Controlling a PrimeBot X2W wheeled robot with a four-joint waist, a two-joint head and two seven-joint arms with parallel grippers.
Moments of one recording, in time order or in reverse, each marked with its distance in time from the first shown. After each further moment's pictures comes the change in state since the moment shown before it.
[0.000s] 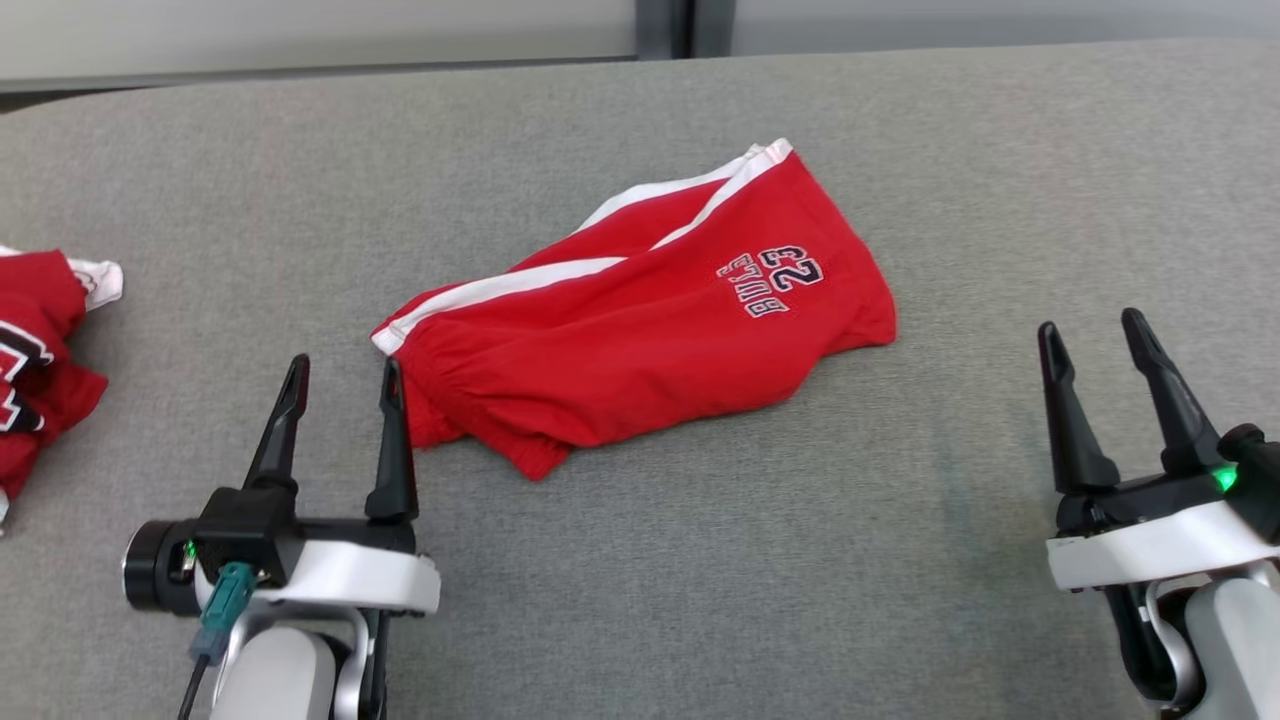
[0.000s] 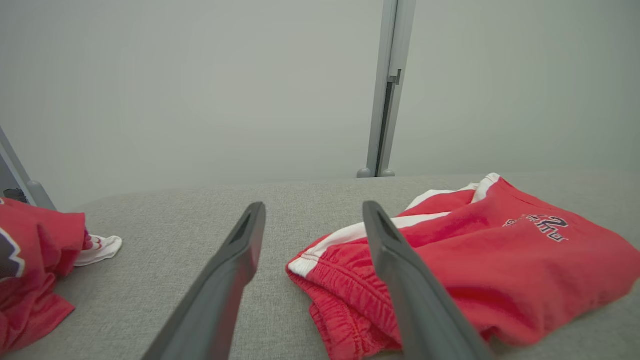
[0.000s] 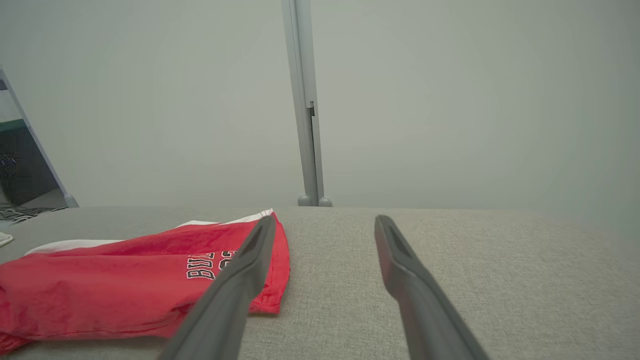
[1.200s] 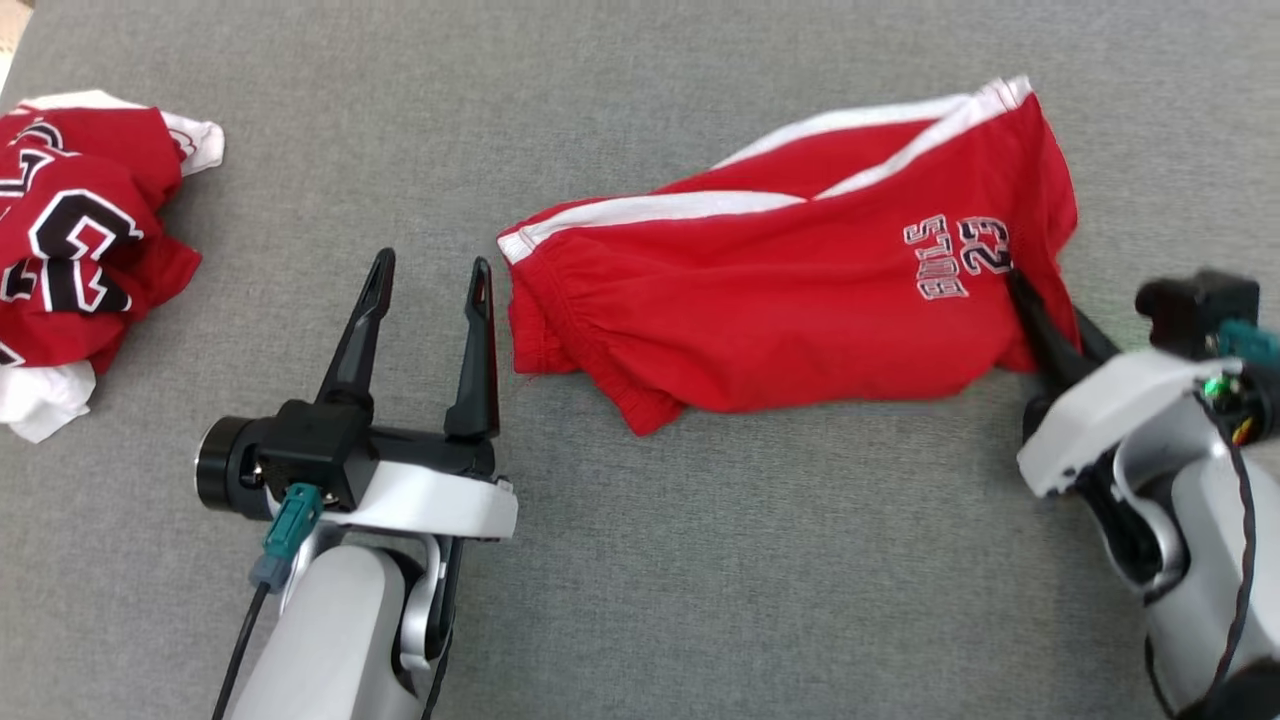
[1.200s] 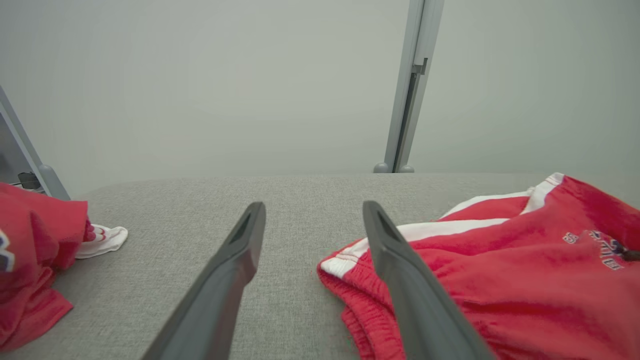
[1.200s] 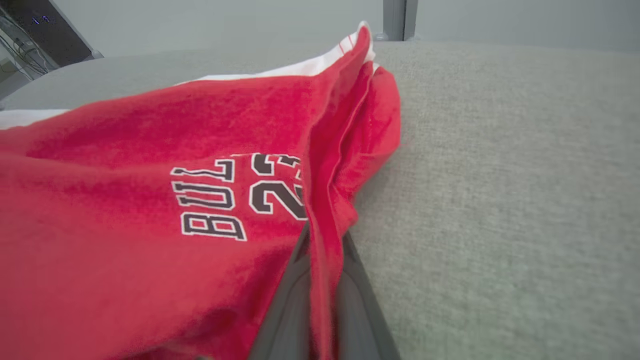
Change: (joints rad) left arm -0.168 -0.030 -0.140 -0.005 -0.051 0.028 0.000; right arm -0.281 -0.038 0.091 0.217 0.072 0.001 0.405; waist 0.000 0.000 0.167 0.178
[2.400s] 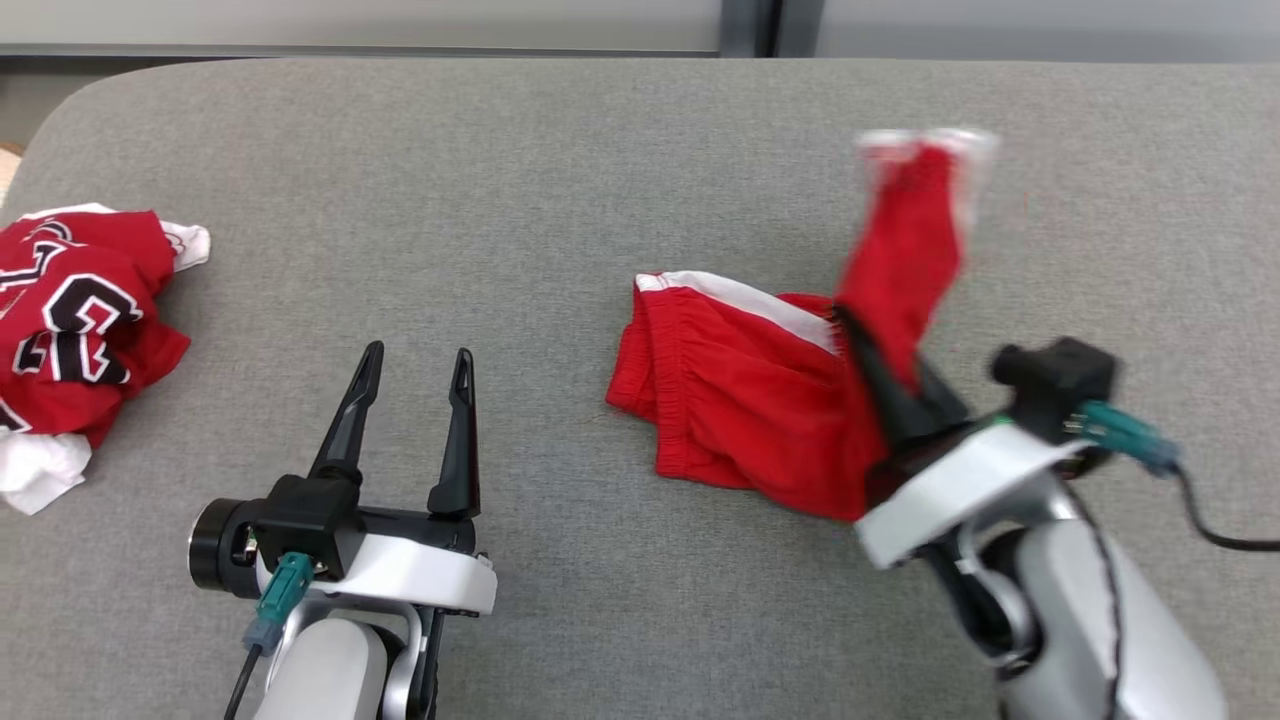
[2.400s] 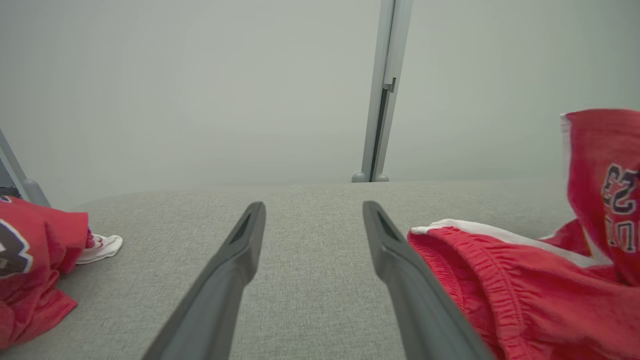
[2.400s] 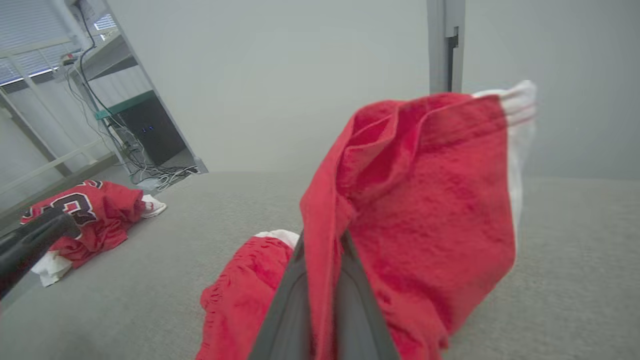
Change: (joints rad) left arm 0.133 0.010 0.047 0.006 0.025 -0.035 0.000; right arm 0.146 0.156 0.076 -0.238 -0.010 -0.001 -0.109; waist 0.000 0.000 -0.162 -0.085
